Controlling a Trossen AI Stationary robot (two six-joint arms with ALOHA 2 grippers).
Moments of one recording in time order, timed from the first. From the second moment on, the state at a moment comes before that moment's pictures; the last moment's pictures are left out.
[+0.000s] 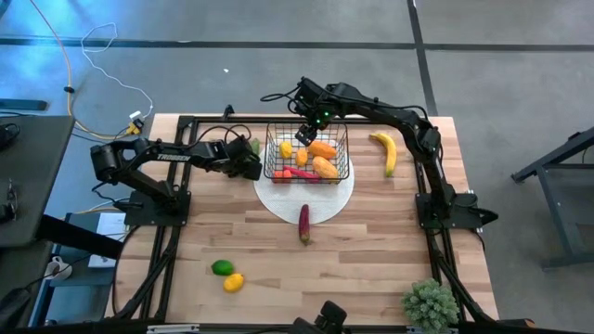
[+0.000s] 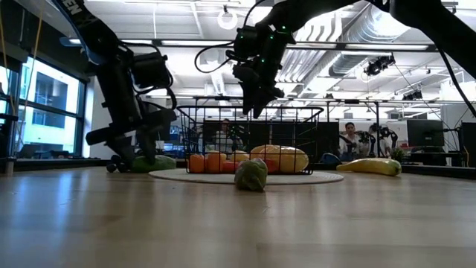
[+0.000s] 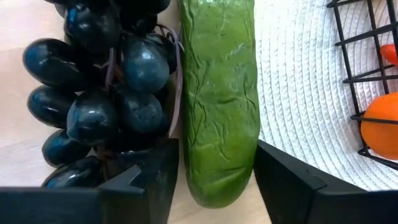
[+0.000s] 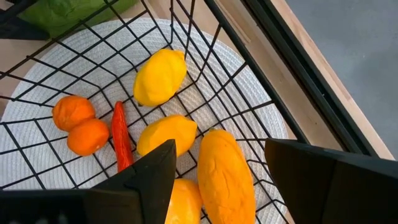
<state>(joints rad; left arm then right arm) 0.61 1.44 0.61 -0.34 -0.07 -0.79 -0.51 2.12 2.03 -1.06 -0.03 0.08</state>
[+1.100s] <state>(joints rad) 0.62 1.09 0.61 -0.42 0.01 -0.64 -0.47 2.04 2.03 -1.11 0.08 0.33</state>
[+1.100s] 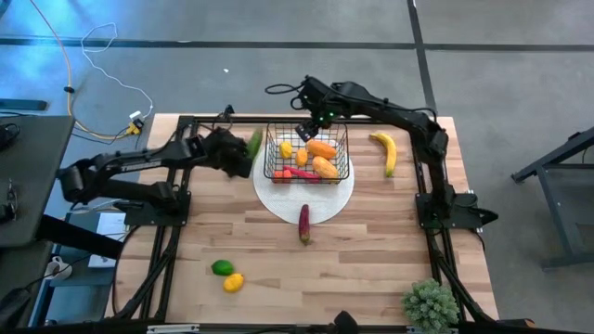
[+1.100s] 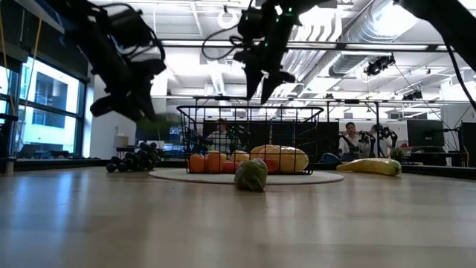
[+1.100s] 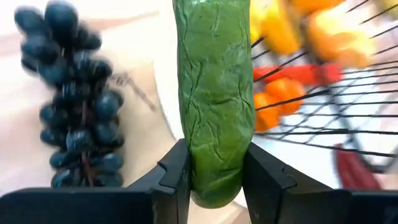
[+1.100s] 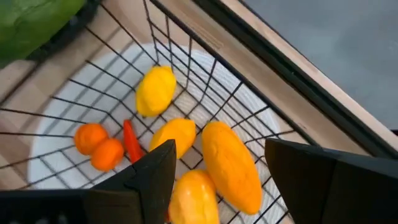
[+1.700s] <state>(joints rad) 0.62 0.94 0.78 -0.39 0.04 -0.28 -0.35 1.92 2.03 -1.14 0.30 0.58</state>
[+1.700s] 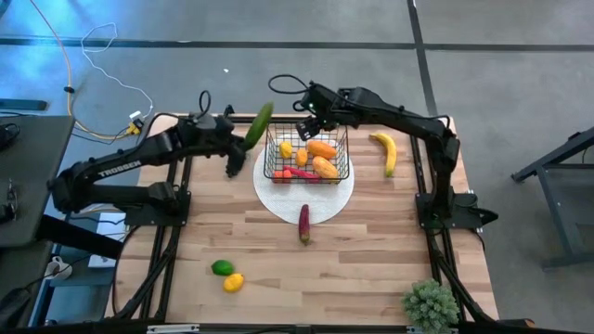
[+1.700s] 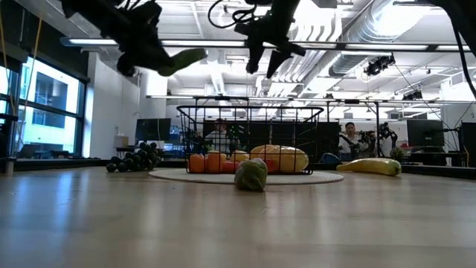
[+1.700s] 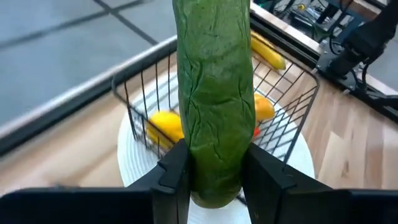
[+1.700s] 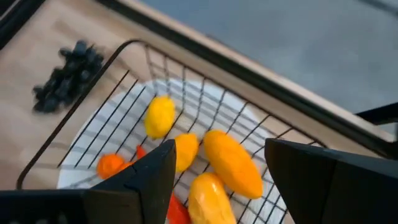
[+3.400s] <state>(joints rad) 0.44 1.58 1.04 -0.37 0.06 0.17 -0.41 1.89 2.03 -1.48 0.59 0.62</state>
